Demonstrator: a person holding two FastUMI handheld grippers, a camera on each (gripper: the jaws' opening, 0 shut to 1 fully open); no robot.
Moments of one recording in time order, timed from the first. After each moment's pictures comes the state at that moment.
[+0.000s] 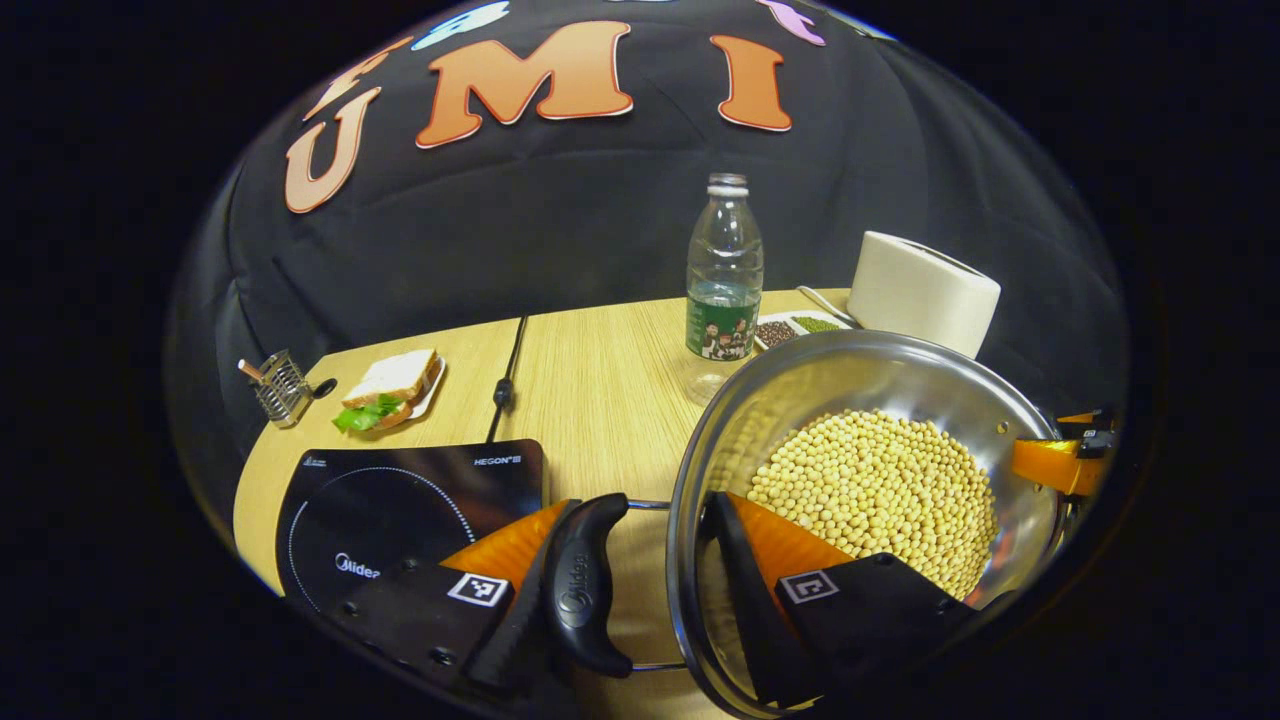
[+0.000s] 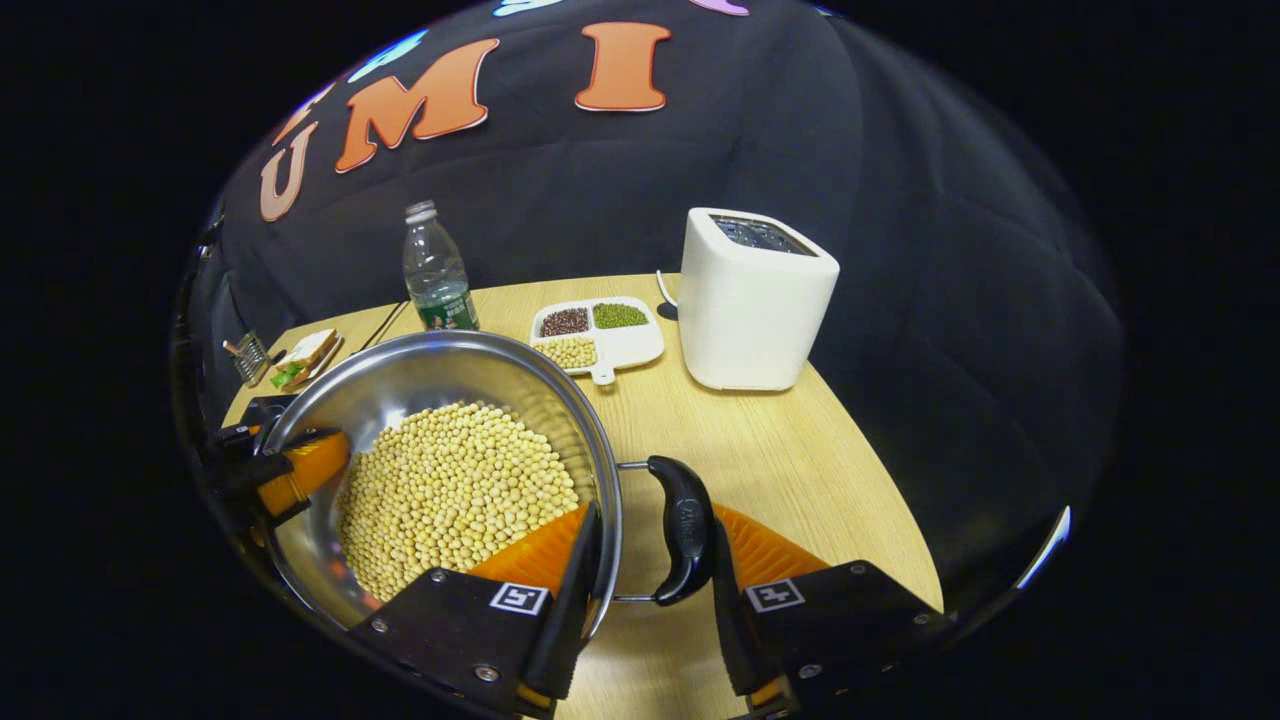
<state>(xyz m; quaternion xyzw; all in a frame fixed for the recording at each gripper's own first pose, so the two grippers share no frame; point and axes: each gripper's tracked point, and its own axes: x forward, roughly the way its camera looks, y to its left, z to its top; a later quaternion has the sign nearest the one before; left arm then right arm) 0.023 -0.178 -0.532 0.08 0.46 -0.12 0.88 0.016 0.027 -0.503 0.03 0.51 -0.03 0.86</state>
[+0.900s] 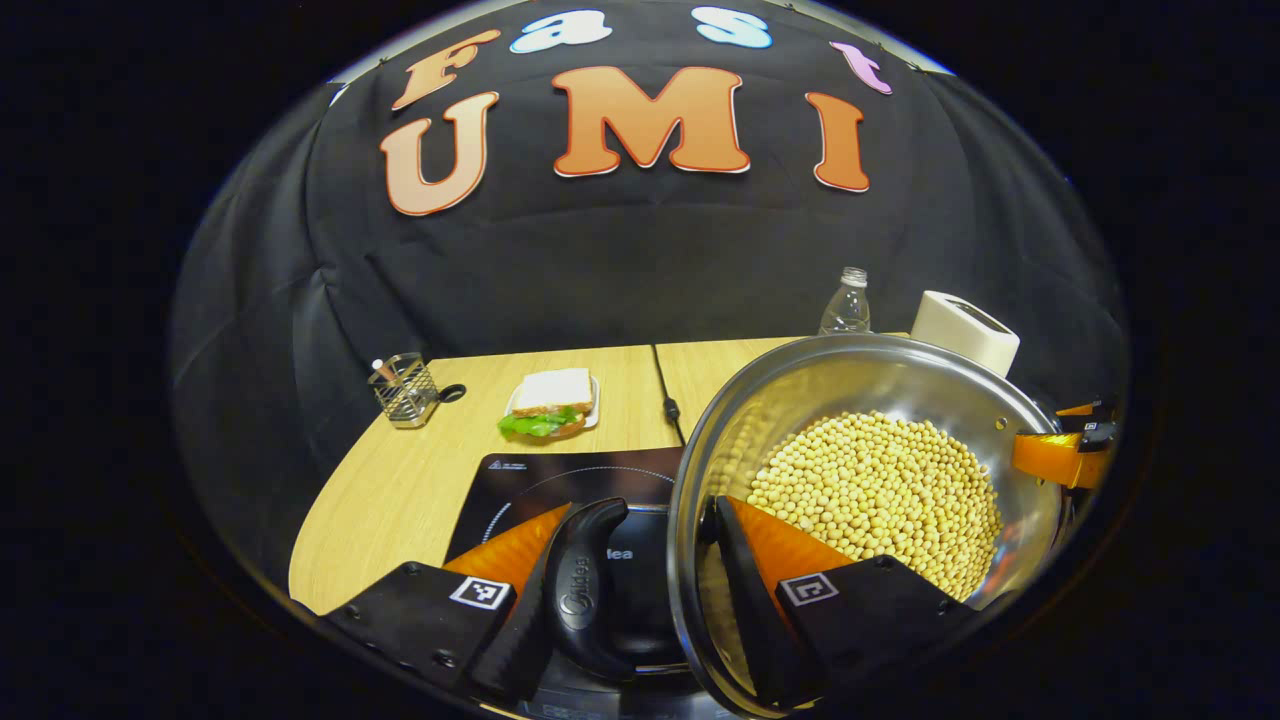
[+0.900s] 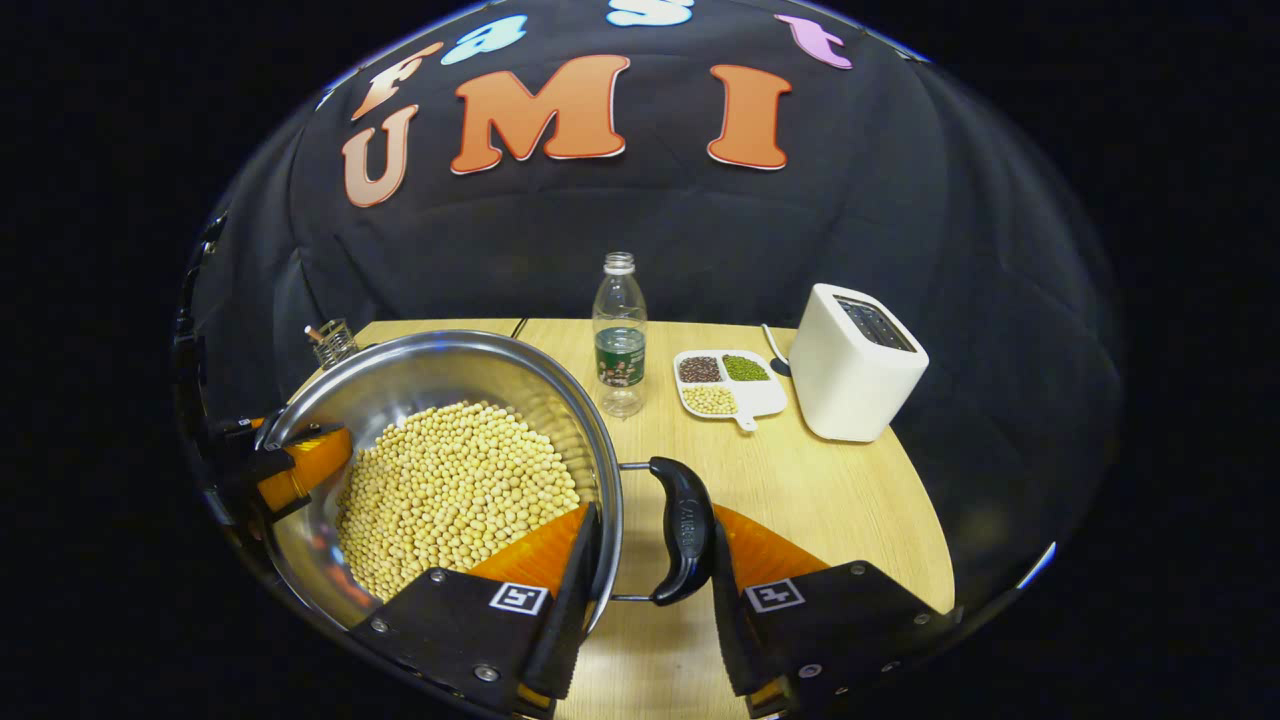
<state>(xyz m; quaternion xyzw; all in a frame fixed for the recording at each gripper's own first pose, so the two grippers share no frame) 0.014 -0.021 -0.420 0.08 0.42 -0.05 0.90 0.019 0.166 -0.404 0.01 0.48 0.06 0.88</state>
